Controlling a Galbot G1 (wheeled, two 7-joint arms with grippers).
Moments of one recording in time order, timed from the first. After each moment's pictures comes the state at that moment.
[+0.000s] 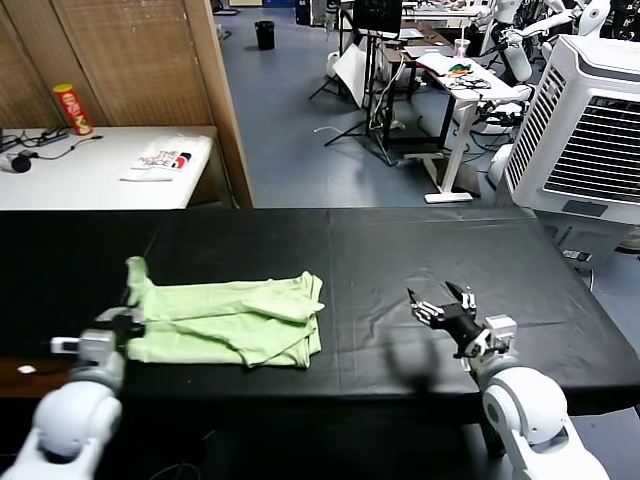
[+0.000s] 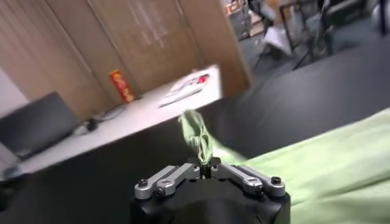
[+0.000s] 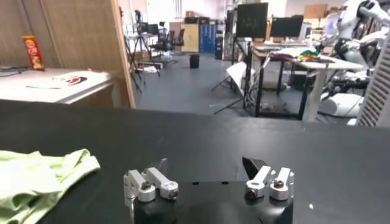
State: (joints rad) left arm 1.37 -1.09 -0.61 -2.04 -0.37 0.52 -0.21; right arm -1.29 1.16 0.53 2.08 0.39 -0.53 0.02
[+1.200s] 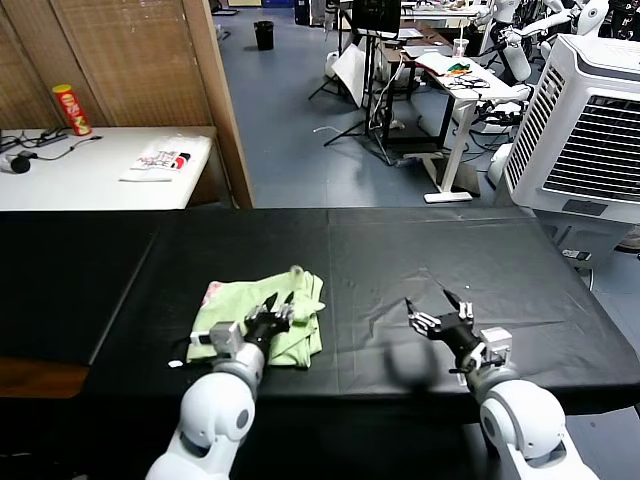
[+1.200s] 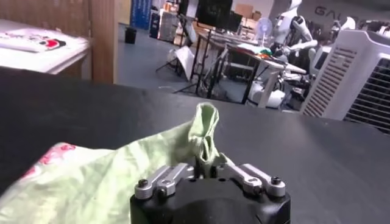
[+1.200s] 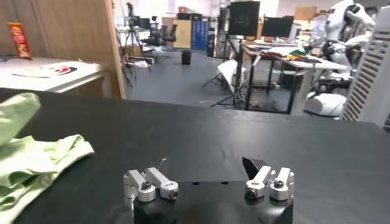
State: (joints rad) left arm 1.23 -1.45 -0.29 -2.05 -0.49 0.56 -0.26; right arm -1.30 1.17 0.48 2.07 0.35 -0.50 -0.06
